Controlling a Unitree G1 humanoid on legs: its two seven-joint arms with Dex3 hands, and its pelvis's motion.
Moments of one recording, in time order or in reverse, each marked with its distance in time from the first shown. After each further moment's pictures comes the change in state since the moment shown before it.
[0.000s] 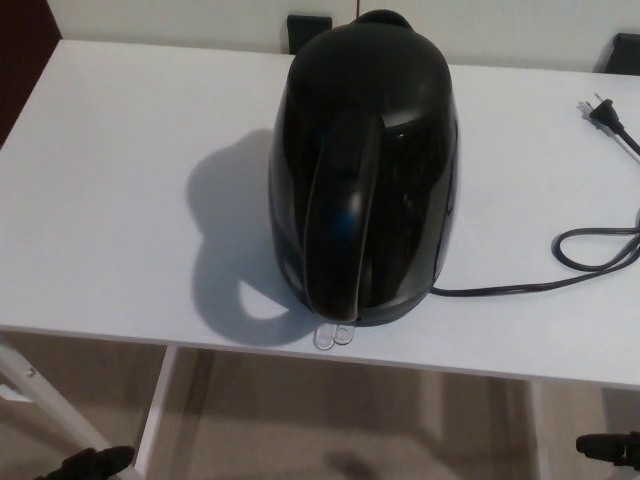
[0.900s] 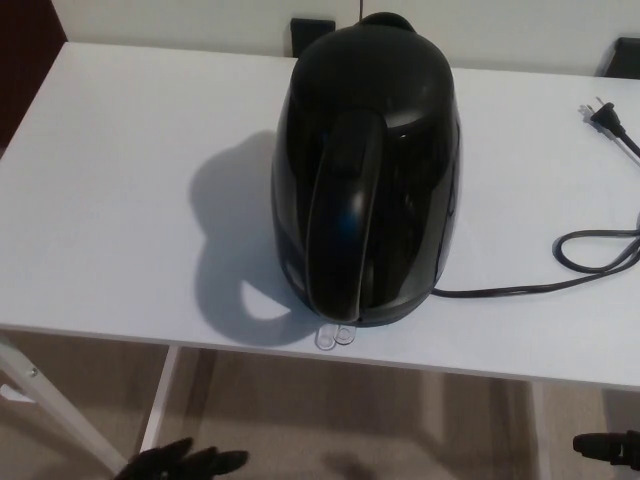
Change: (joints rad) left_arm 0.076 0.148 -0.362 -0.357 0.395 -0.149 0.291; right_arm -0.002 0.000 0.008 0.000 0.000 0.000 0.002
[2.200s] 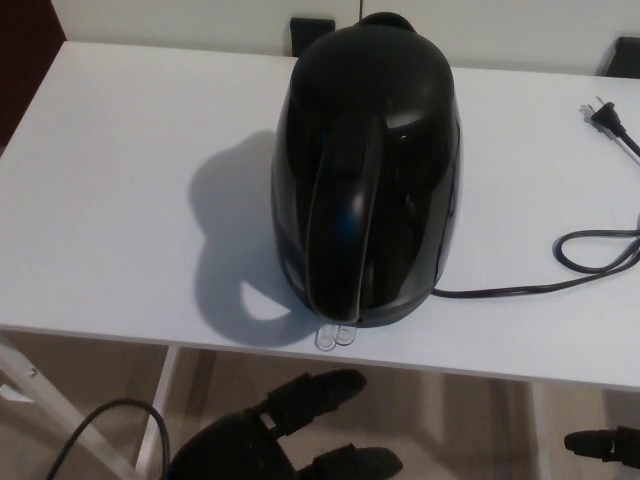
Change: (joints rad) left_arm -0.312 0.177 -0.343 -0.203 0.576 -0.149 0.305; right_arm -0.021 -0.019 0.039 0.000 -0.027 0.000 0.006
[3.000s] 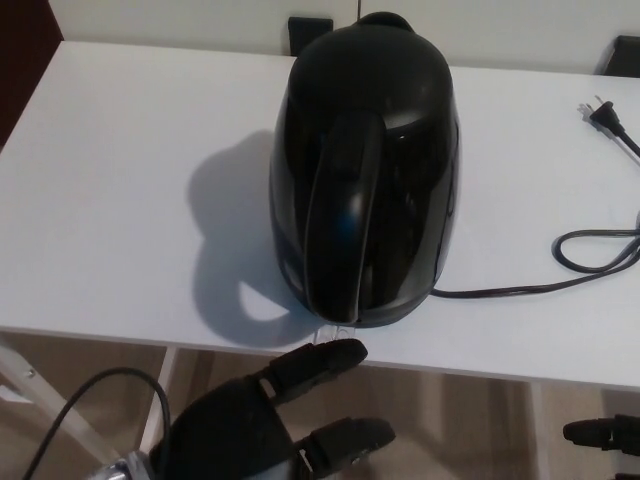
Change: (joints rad) left_arm -0.072 -0.028 0.055 0.072 0.121 -0.045 0.030; right_arm -0.029 -0.013 0.006 0.009 -0.013 0.001 0.017
